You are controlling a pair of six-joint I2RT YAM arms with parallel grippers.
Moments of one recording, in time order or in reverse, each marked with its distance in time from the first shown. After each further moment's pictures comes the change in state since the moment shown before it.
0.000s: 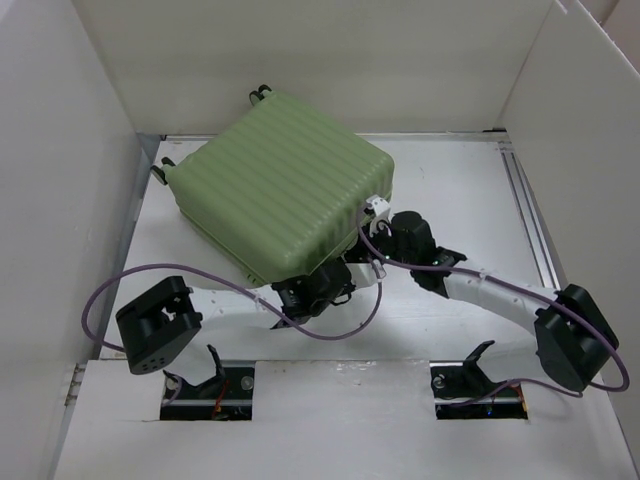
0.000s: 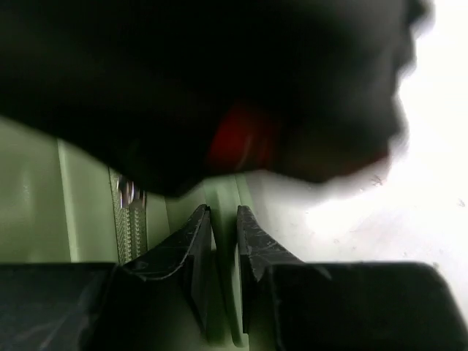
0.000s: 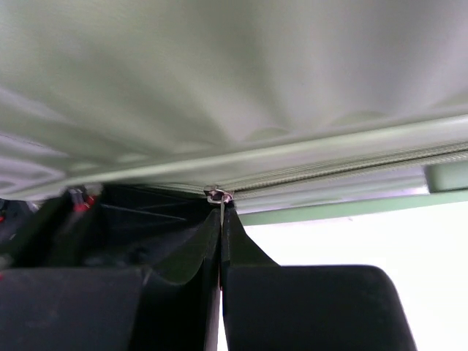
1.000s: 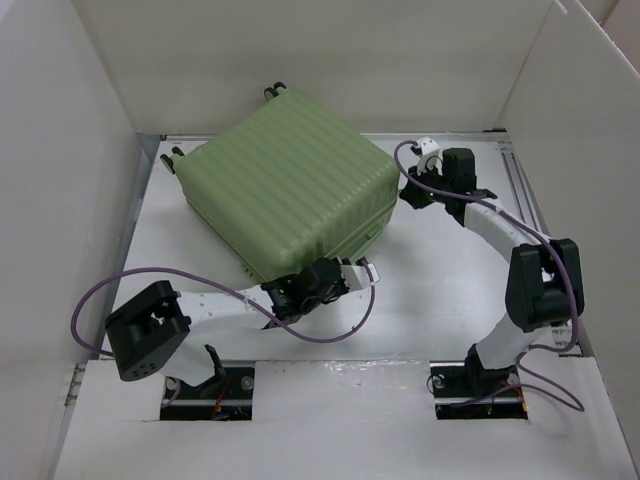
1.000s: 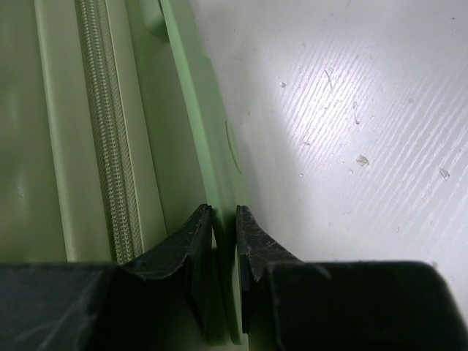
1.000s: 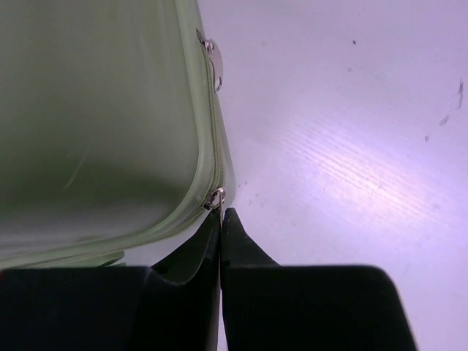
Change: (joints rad) left arm 0.047 -0.075 -0.055 0.009 0.161 0.056; right arm -0.514 0.306 0.395 -0.223 -0.103 -0.371
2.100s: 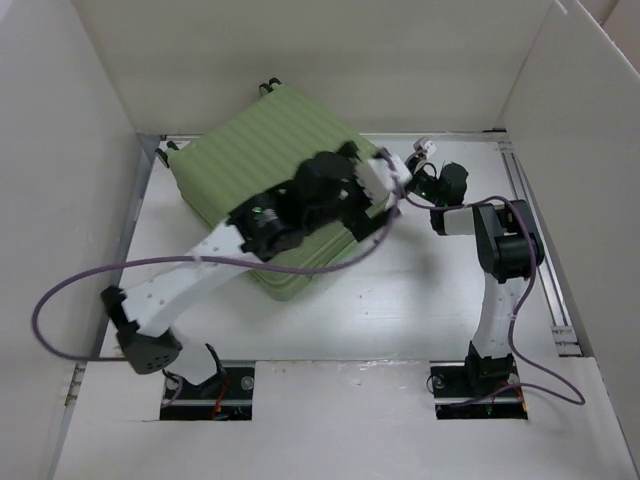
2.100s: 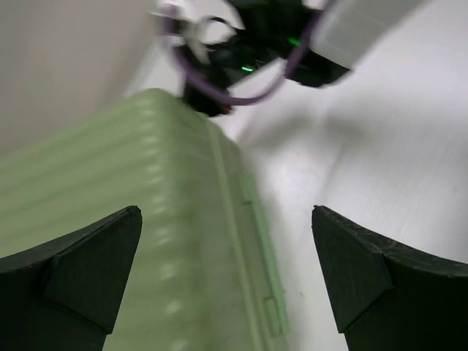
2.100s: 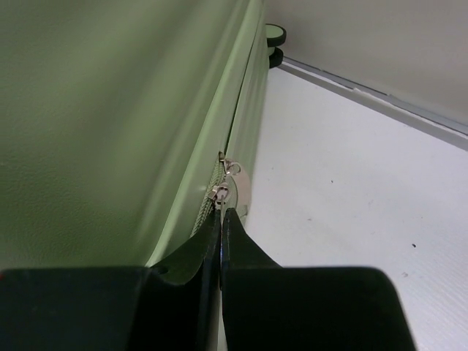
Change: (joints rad) left arm 0.013 0.129 1.077 -0.837 0.129 -0.097; right arm -0.053 0.472 -0.028 1.170 -0.428 0.348
